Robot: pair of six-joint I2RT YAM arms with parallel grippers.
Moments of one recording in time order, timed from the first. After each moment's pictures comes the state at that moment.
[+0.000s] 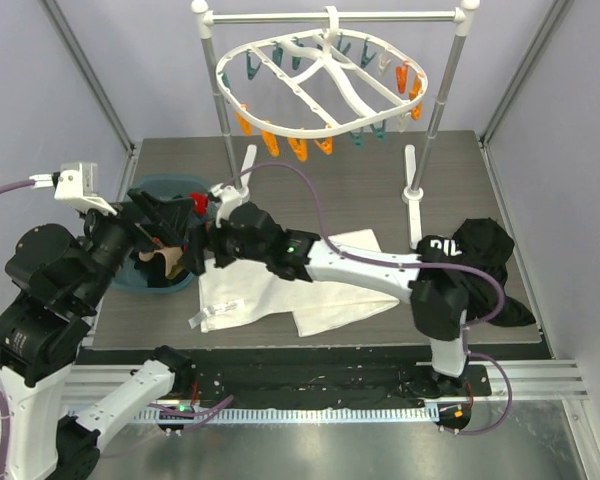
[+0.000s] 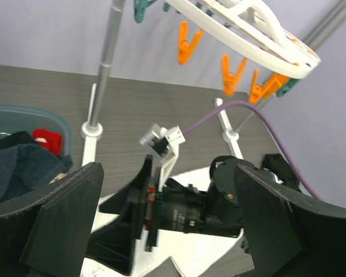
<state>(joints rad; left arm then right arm) -0.46 0.78 1.56 -0.84 -0.19 -0.39 1.12 1.99 1.72 0.04 -0.07 0.59</state>
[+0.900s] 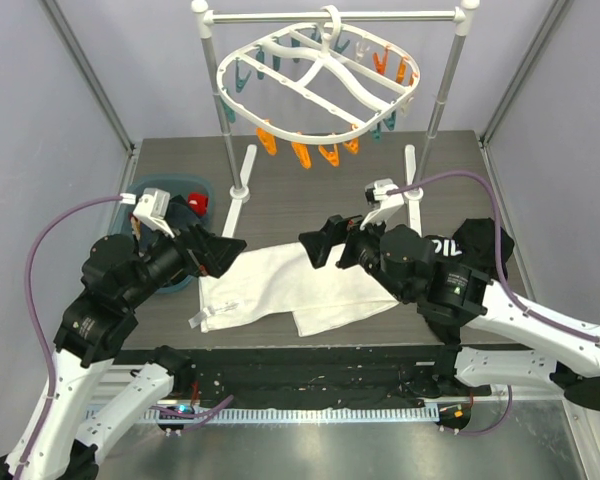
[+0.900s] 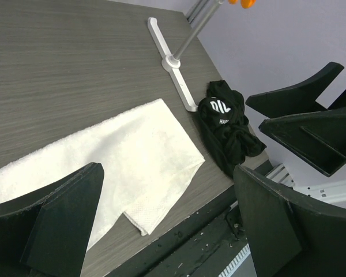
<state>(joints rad) -0.46 0.63 1.07 -0.60 0.20 -0.53 1.14 1.00 1.11 -0.28 0.51 0.52</state>
